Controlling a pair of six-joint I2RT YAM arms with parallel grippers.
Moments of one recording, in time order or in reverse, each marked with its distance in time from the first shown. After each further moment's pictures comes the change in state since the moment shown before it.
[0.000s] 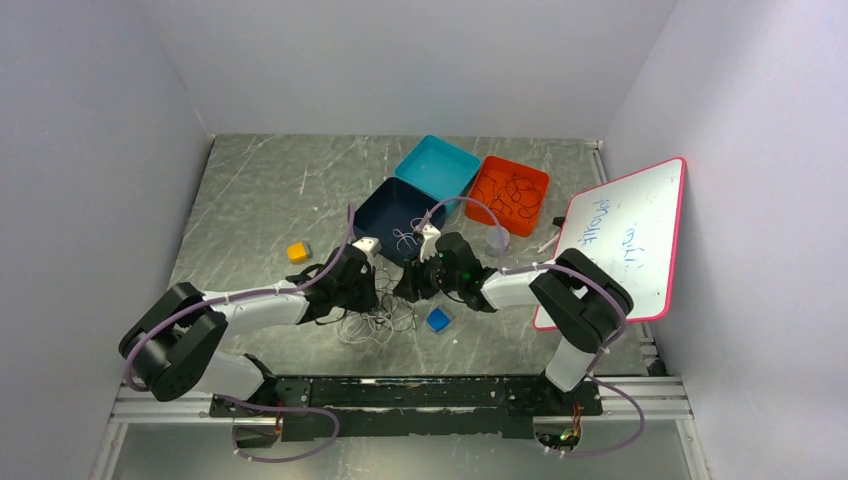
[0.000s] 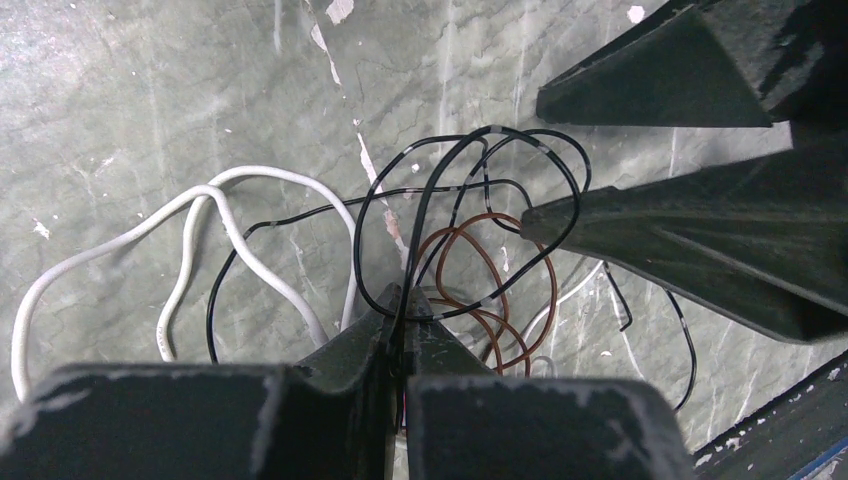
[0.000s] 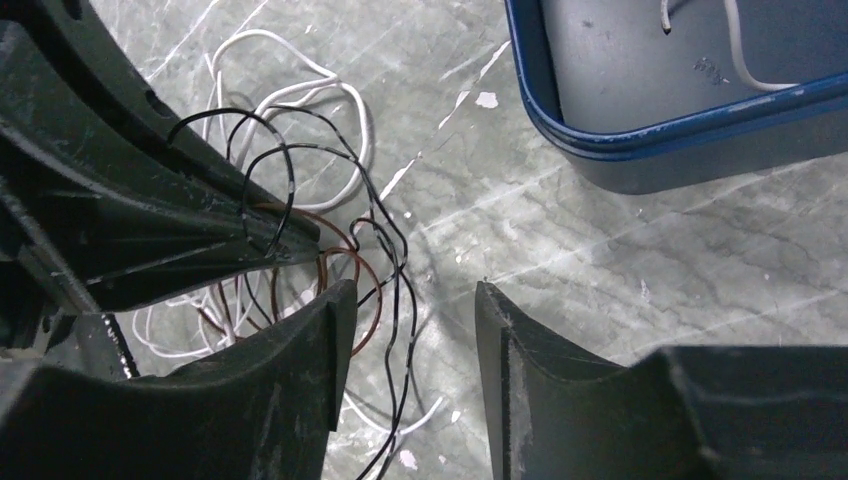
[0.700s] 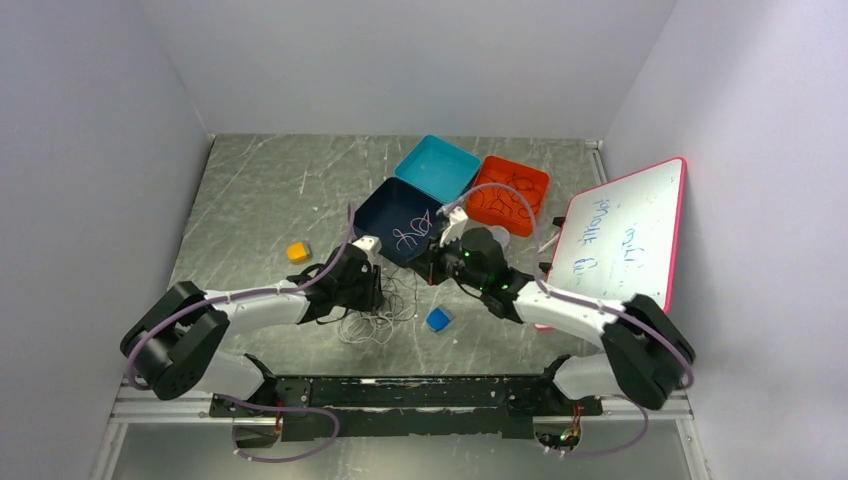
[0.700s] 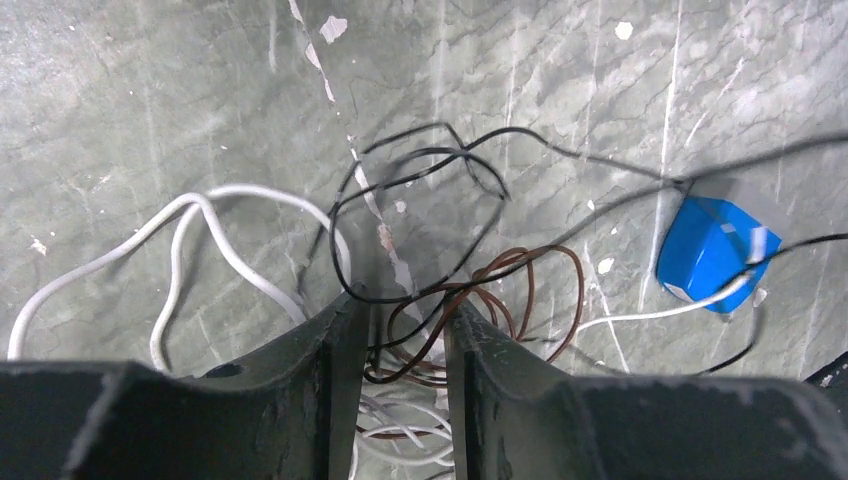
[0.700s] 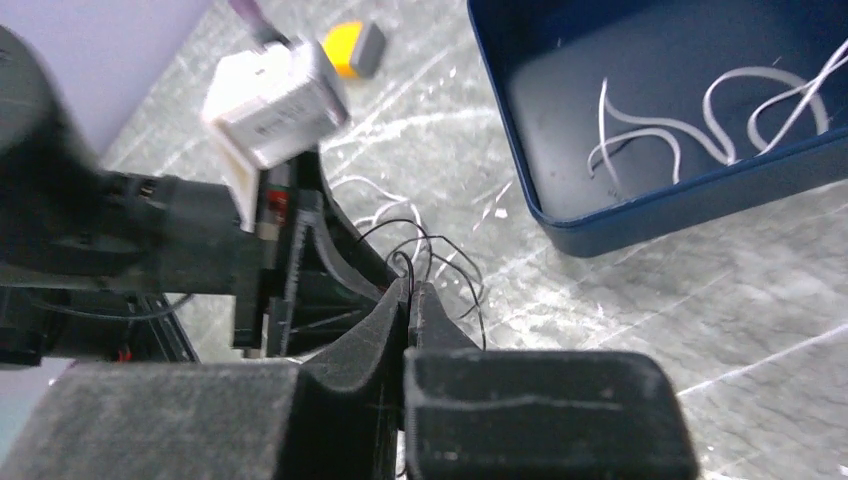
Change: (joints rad) left arm 0.000 0.003 0.000 0.022 -0.001 -0.001; right arm 0.010 -0.335 -0.047 -0.057 0.160 0.051
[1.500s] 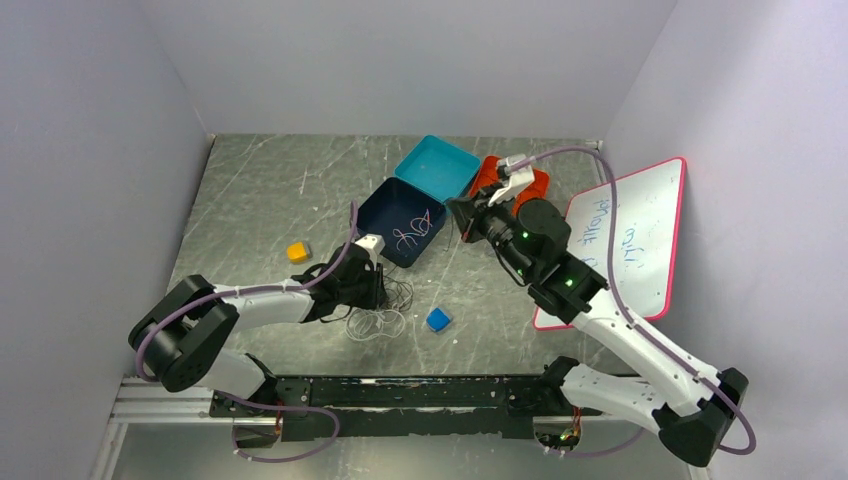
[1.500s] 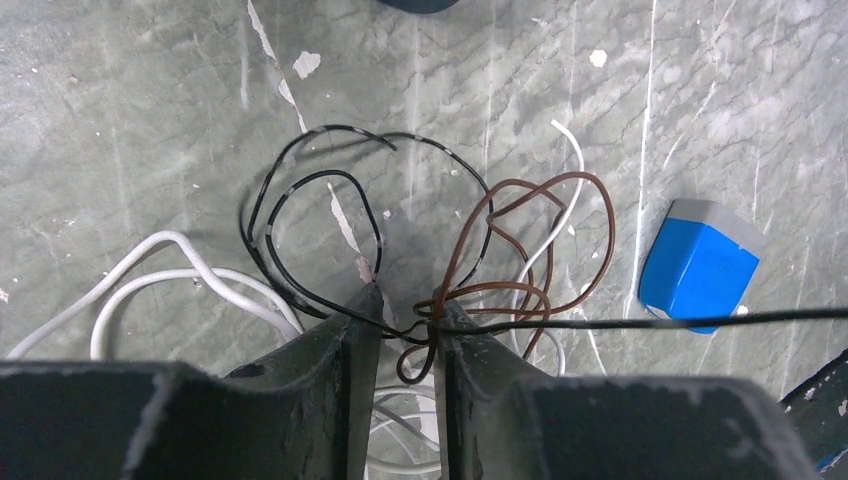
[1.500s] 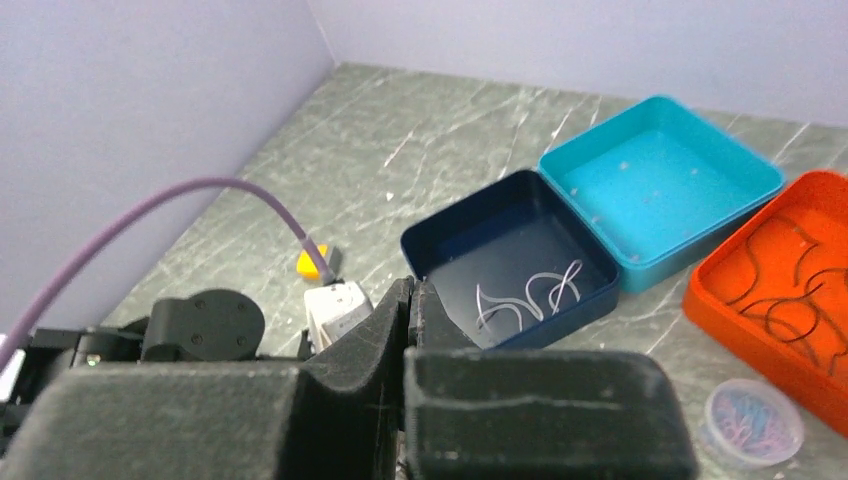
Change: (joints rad) left arm -0.002 0.055 0.000 0.089 0.017 -0.005; right arm 0.003 -0.405 0.334 -0.470 0.349 -0.119
